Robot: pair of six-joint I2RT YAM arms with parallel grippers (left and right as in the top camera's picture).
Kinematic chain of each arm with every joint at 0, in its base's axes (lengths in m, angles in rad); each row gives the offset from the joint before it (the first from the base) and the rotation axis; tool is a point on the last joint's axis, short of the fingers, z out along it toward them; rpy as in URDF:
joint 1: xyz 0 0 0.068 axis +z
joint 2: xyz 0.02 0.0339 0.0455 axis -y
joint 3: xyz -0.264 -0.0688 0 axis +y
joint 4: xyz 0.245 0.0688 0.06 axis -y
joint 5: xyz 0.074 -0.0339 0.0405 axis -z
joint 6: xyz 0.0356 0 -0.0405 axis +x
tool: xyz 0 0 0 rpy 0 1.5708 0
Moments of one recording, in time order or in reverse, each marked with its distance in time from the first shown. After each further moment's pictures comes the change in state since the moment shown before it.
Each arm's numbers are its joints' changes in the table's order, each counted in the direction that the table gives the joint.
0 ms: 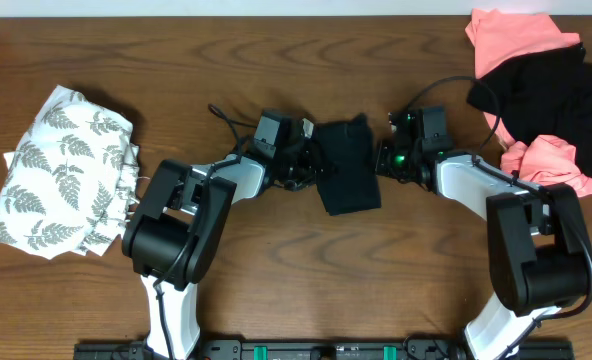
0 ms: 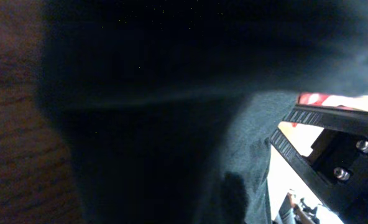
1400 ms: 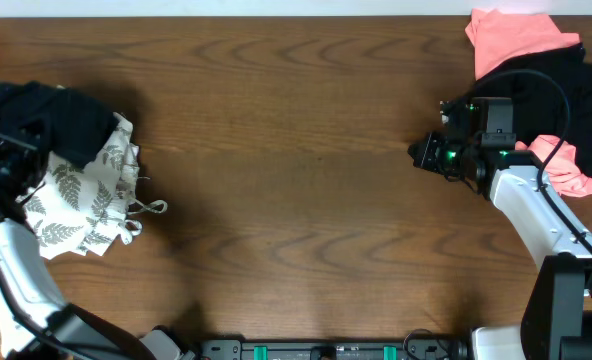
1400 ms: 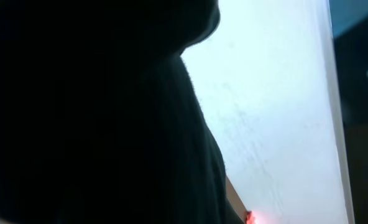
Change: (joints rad) left arm 1.208 0.640 0.010 -0.275 0.121 0.103; right arm -0.188 0.278 0.001 -0.257 -0.024 -0.133
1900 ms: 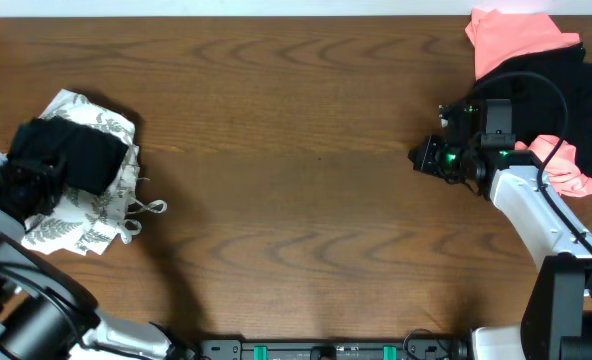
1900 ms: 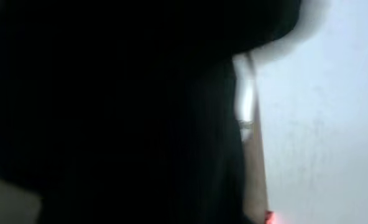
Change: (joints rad) left arm 0.079 -0.372 0.000 -0.036 -0.007 0.115; right arm 0.000 0.000 0.000 -0.040 0.004 -0.011
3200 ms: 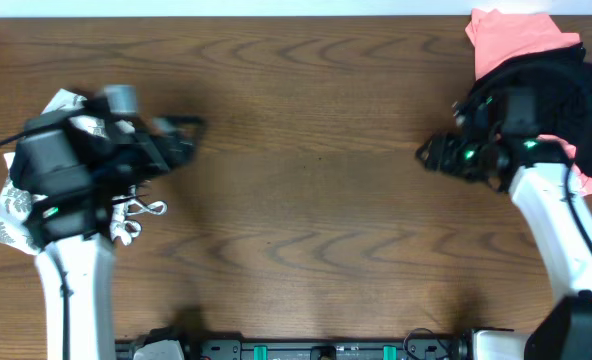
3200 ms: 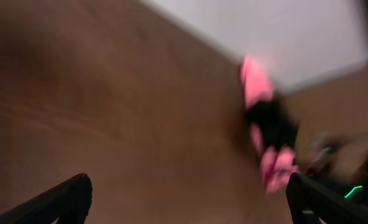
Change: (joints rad) left arm -0.702 0.631 0.002 -0.413 -0.130 0.254; right arm -0.043 0.104 -0.202 -0.378 0.111 -0.093
